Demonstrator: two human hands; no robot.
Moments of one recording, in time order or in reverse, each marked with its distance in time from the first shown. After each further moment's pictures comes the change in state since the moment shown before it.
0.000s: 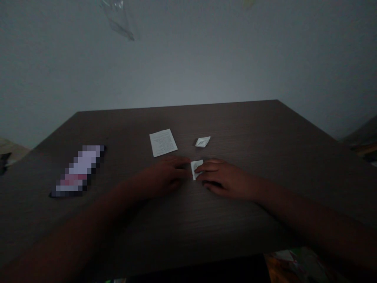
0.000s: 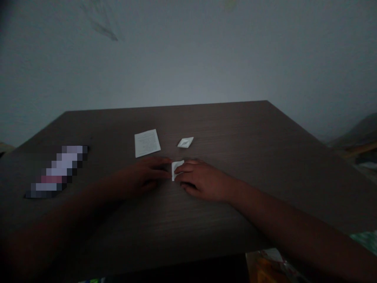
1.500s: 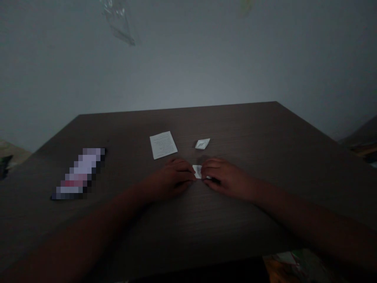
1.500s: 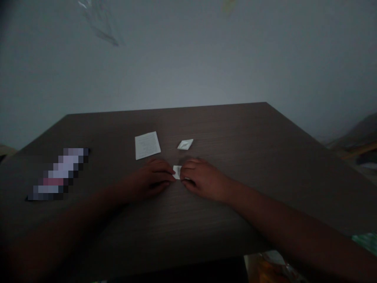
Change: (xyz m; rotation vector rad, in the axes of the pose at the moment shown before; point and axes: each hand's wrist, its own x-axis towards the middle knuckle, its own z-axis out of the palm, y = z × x) left_hand 0.011 0.001 0.023 -0.043 0.157 0.085; right_hand 0.002 0.006 0.009 -0.006 0.086 0.132
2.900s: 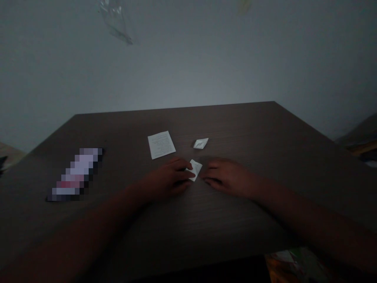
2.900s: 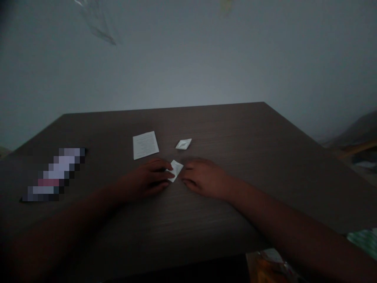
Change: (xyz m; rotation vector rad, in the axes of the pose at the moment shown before) left_hand 0.001 0.003 -0.005 0.005 0.025 0.029; right_hand -0.003 -0.004 -0.016 -0.126 -0.120 0.024
